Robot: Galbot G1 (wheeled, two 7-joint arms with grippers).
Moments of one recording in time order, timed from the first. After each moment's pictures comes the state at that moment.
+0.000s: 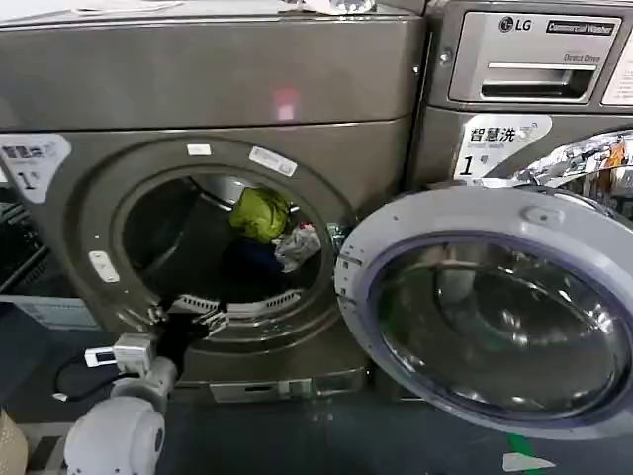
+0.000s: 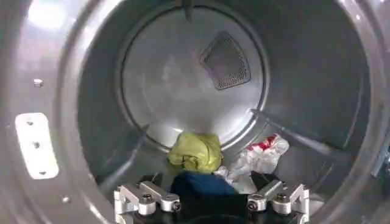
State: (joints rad) left arm 1.16 -1.45 -0.56 -2.22 -0.04 0.74 0.09; right arm -1.64 0.84 2.44 1.53 0.43 -0.23 -0.13
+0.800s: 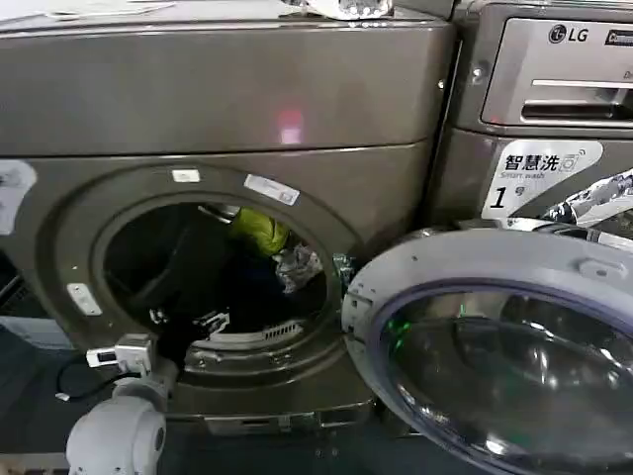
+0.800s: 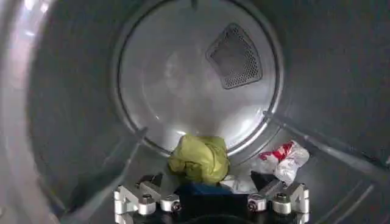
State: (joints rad) left arm 1.18 -1.45 -0.56 -2.22 -0.03 0.74 0.09; right arm -1.64 0.84 2.44 1.53 0.43 -0.23 -0.13
